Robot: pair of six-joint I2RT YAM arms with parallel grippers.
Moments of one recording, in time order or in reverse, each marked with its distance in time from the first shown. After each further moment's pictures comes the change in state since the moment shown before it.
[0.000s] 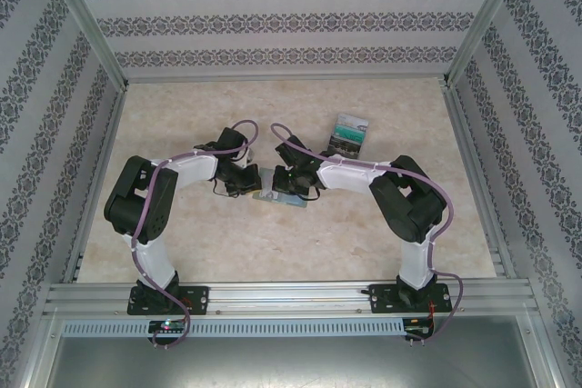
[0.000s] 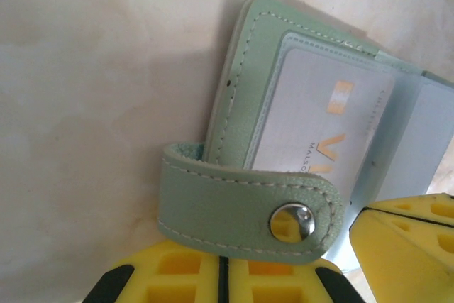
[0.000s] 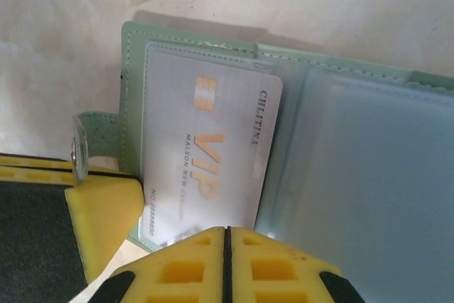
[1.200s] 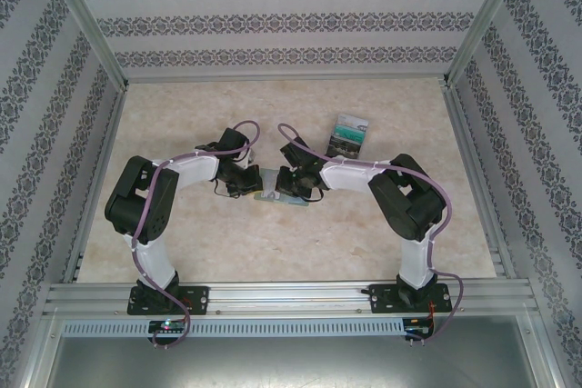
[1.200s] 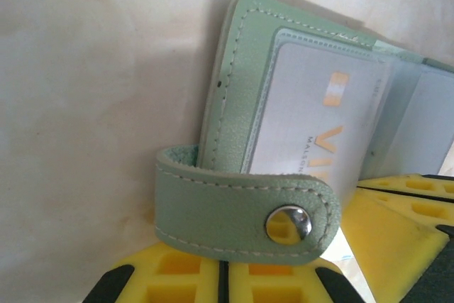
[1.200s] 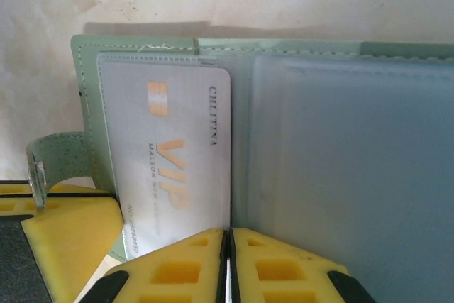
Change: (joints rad) left arm -0.009 0.002 0.002 0.000 -0.002 -0.004; right arm -0.027 0.012 -0.041 0.046 -0.040 0.069
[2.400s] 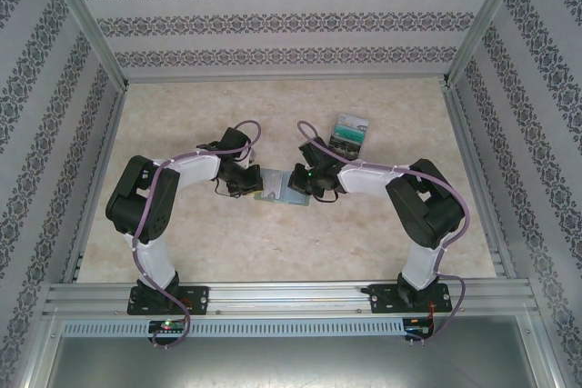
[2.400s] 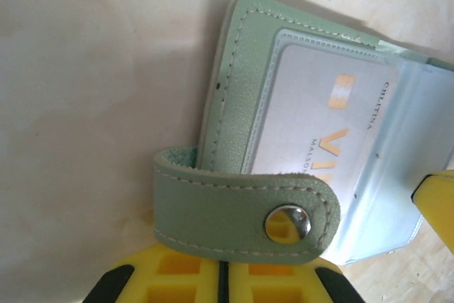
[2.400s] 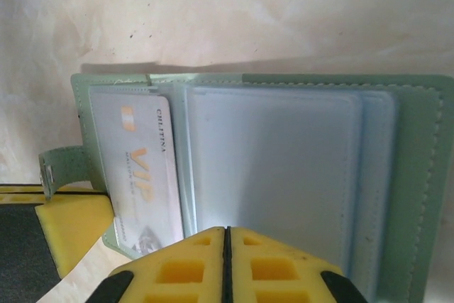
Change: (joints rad) left arm -0.007 0.006 0.014 -0.016 -0.013 -0.003; right arm -0.075 -0.121 -0.148 0.095 -0.021 -0.001
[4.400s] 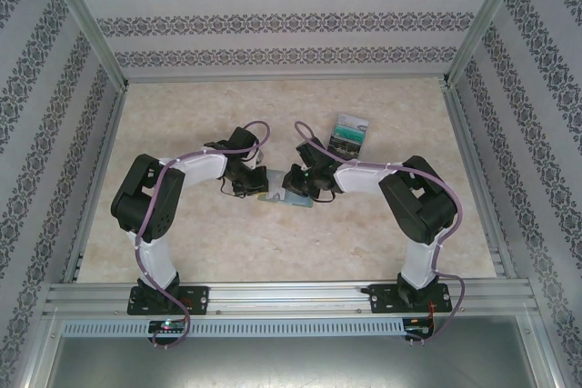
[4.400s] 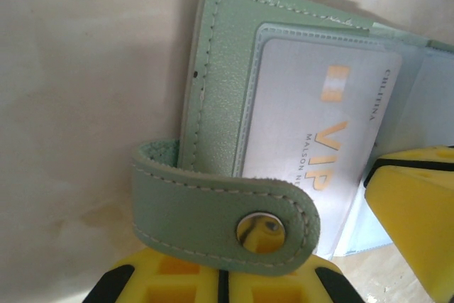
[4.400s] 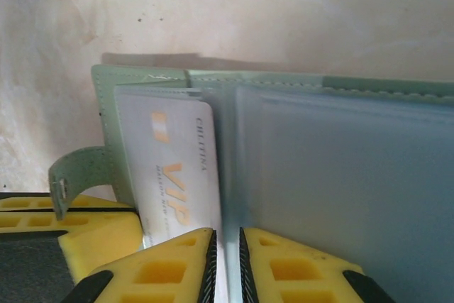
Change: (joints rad) left arm -0.046 0.024 0.053 -0.053 -0.018 0.030; right arm 0.003 0.047 0.008 0.042 -0.056 0.034
